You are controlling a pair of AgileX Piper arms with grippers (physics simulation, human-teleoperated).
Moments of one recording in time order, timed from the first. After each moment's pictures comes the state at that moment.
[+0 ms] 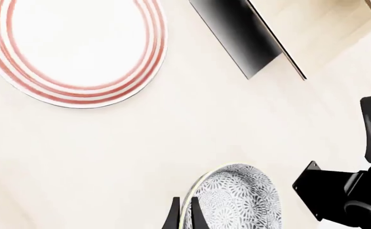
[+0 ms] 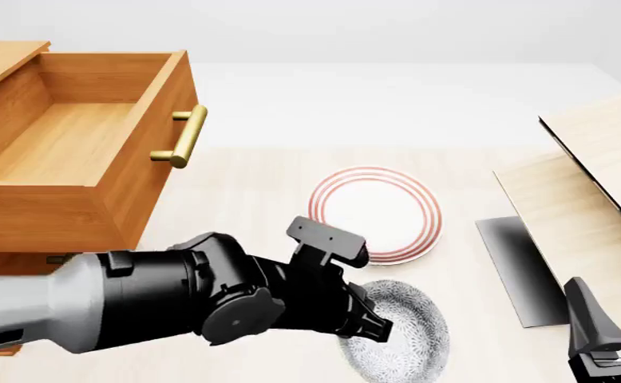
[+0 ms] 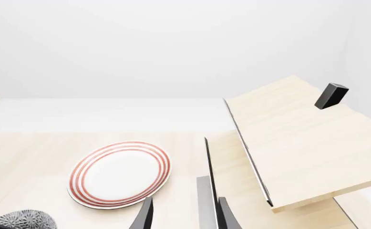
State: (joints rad) left arm -1.04 1.58 -0.97 0.30 -0.46; right arm 0.00 0.01 0.00 0.00 0.00
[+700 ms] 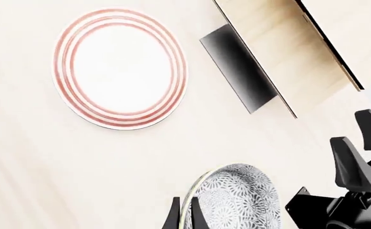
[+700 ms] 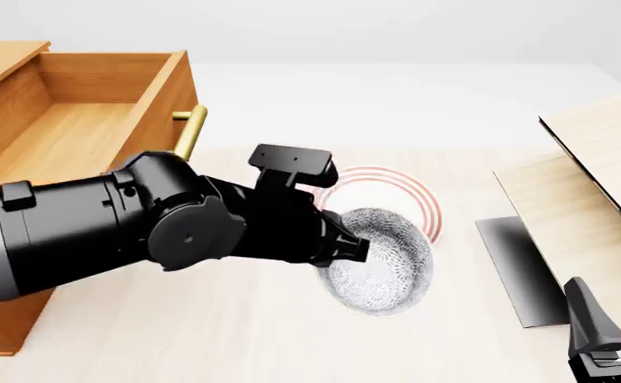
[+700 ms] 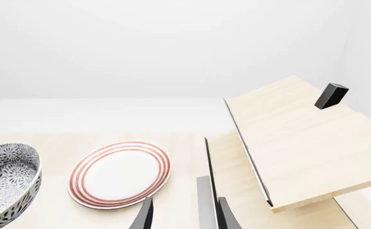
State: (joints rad) left arm -0.92 1.47 -1.12 0.48 -0.43; right arm 0.00 0.01 0.00 0.00 0.00
